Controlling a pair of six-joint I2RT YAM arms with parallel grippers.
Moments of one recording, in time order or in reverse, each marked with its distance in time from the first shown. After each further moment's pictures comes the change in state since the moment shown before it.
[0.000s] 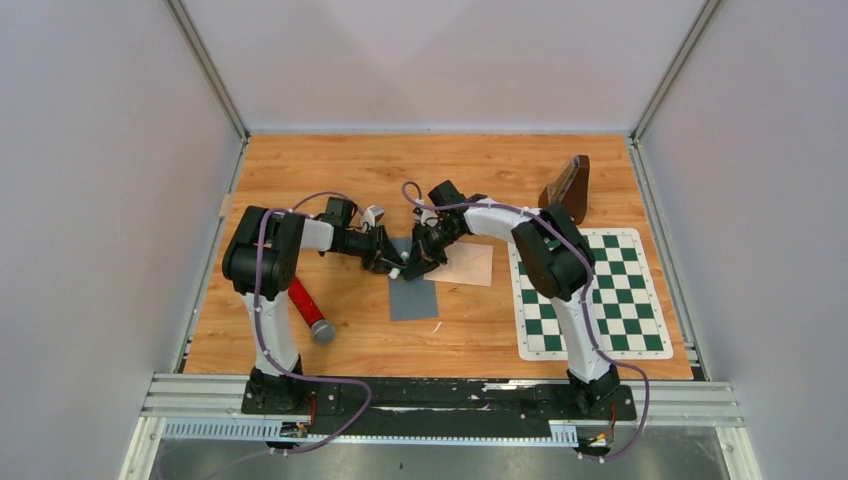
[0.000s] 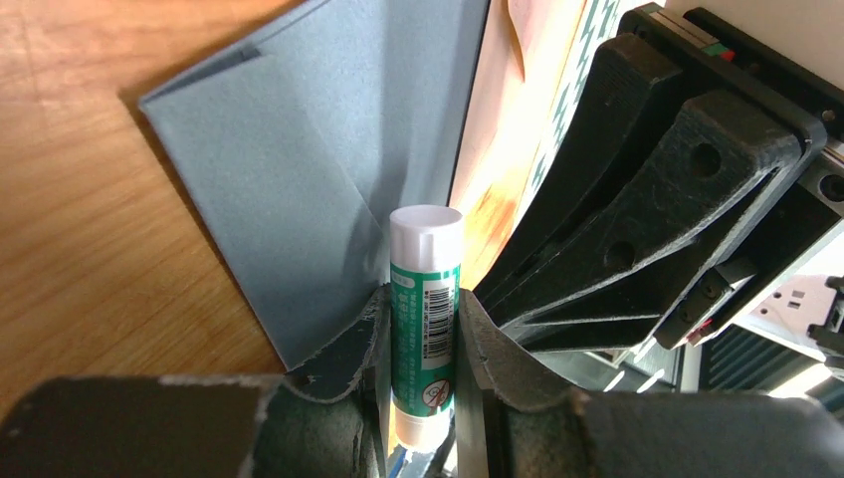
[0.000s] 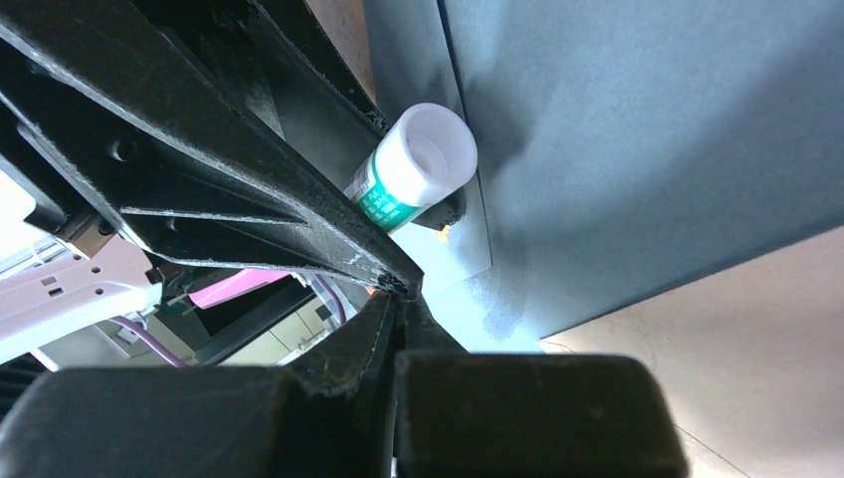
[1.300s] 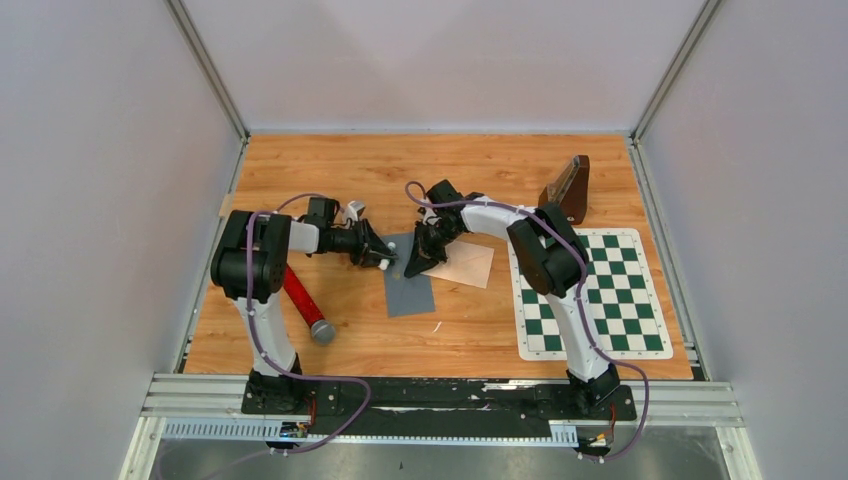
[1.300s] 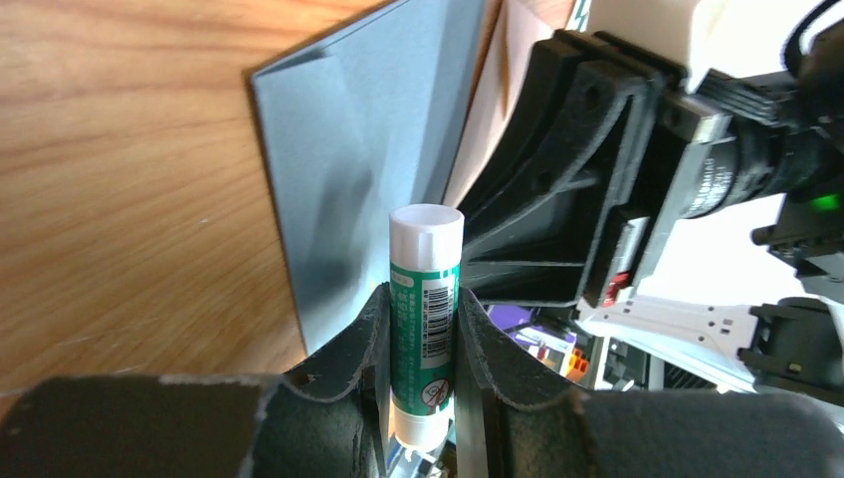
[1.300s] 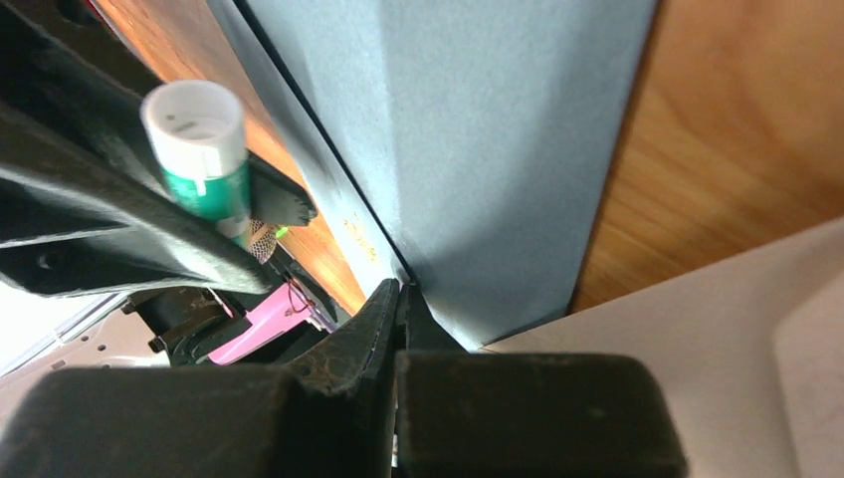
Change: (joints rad) left arm 0.100 -0.048 -0.060 0.133 -0.006 -0.140; right arm 0.001 0.054 0.057 -0.037 0.116 0.110
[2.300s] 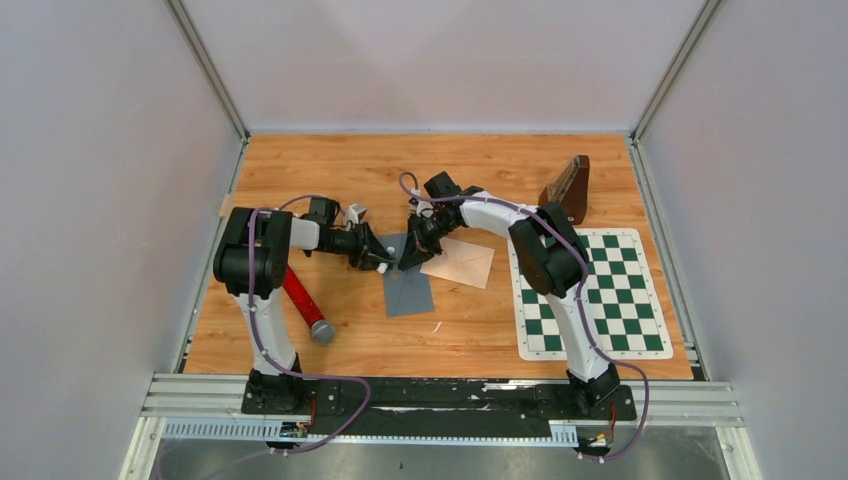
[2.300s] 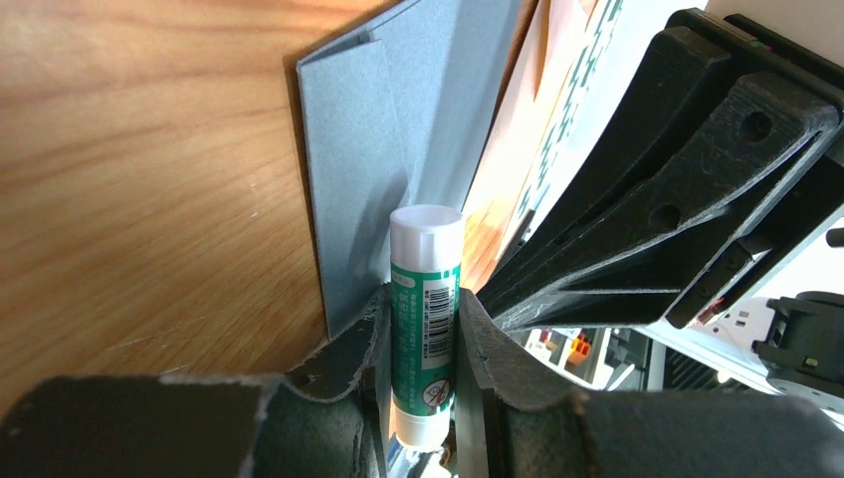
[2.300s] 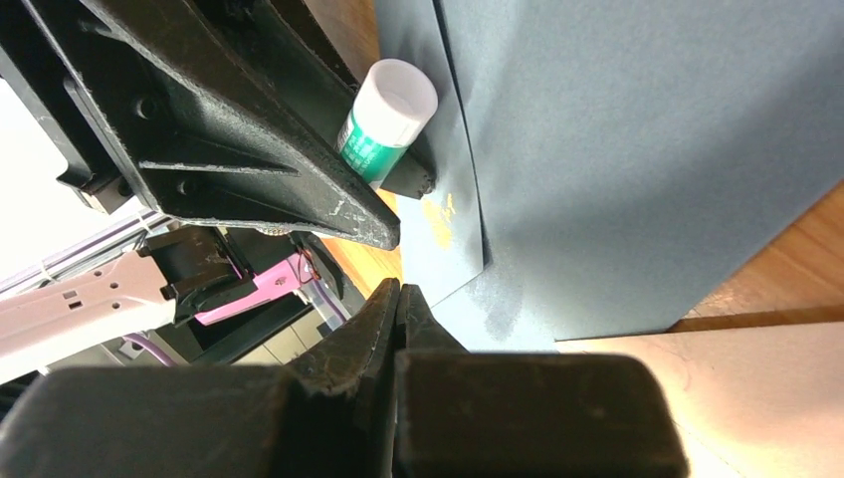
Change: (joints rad) left arm 0.005 0.039 0.040 -0.142 -0.002 0.115; right arm 0.005 -0.003 0.064 0.008 -0.093 -0.094
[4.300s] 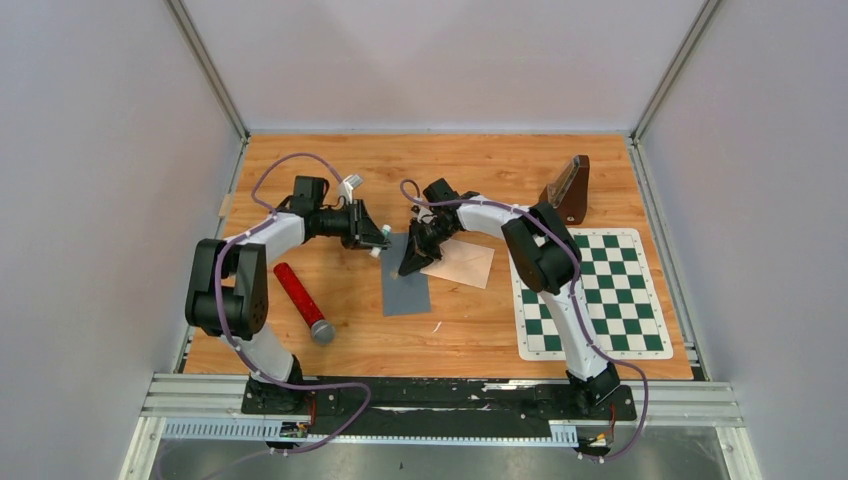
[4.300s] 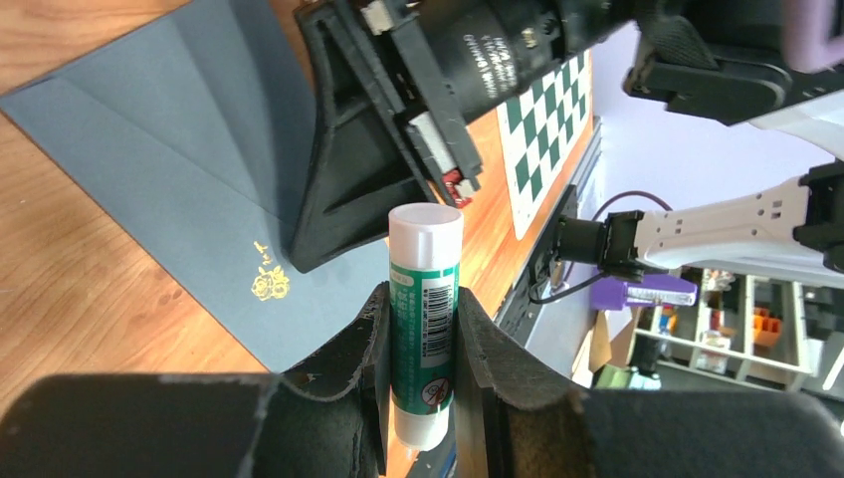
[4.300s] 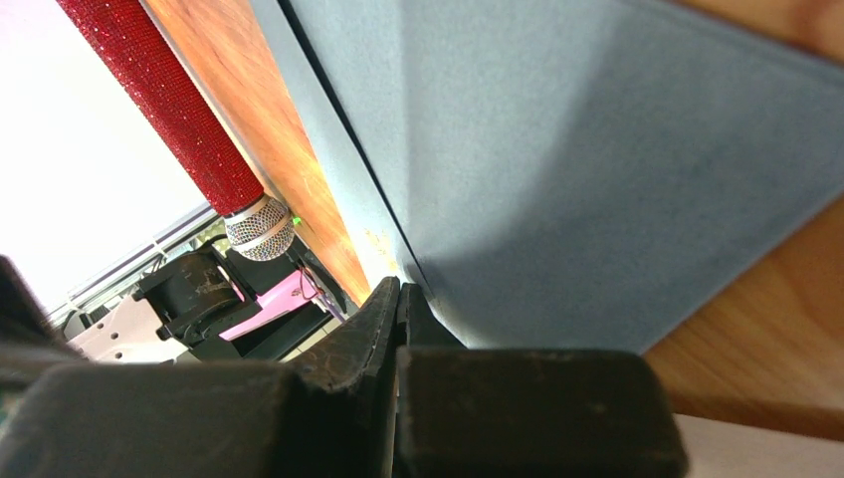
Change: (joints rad) left arm 0.000 -0.290 0.026 -0.145 0.004 0.243; right arm -0.002 0.072 0.005 0.007 0.024 0.064
